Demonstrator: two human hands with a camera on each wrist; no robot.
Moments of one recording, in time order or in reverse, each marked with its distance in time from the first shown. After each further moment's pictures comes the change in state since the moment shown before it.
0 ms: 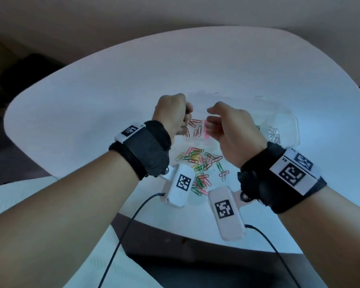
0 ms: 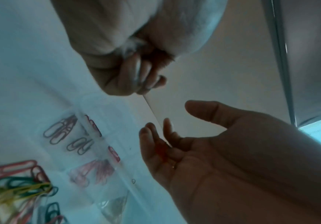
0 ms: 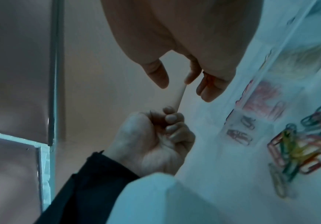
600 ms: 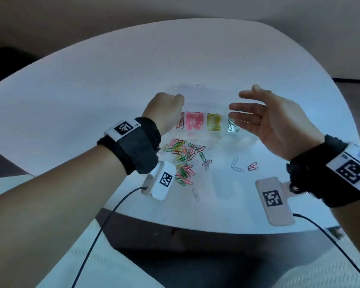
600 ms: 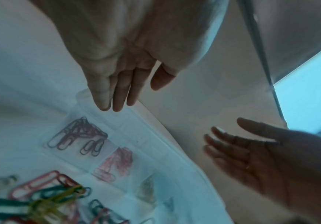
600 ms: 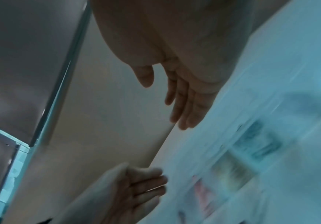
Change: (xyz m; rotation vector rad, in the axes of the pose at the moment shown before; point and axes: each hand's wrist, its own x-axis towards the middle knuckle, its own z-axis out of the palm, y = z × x) left_hand -0.001 -0.008 0.016 0.393 -0.058 0.155; right_hand -0.016 -0.031 -0.099 0.003 -0.064 -0.046
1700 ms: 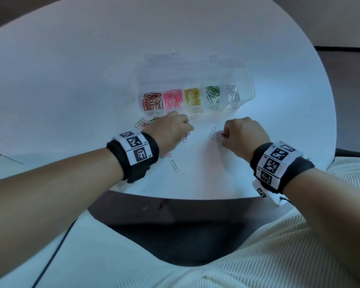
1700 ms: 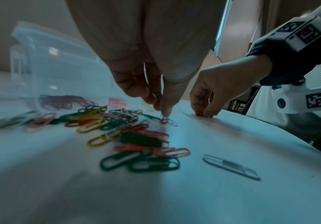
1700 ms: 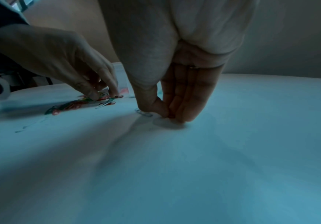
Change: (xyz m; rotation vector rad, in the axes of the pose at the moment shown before) left_hand -0.030 -0.075 0.072 0.913 -0.368 0.763; right_hand 0.002 0.106 -0.069 -1.605 0.025 -0.199
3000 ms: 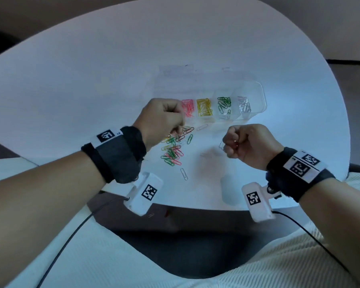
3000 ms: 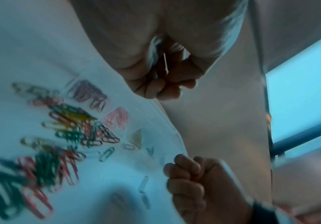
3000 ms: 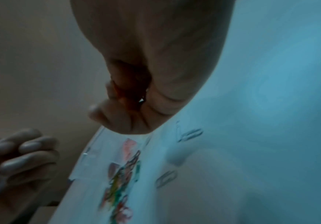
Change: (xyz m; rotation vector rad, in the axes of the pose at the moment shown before) left_hand -0.024 0.007 -0.064 -1.081 0.345 -0.453; right_hand -0.004 -0.019 -0.025 1.578 -0.379 0.291
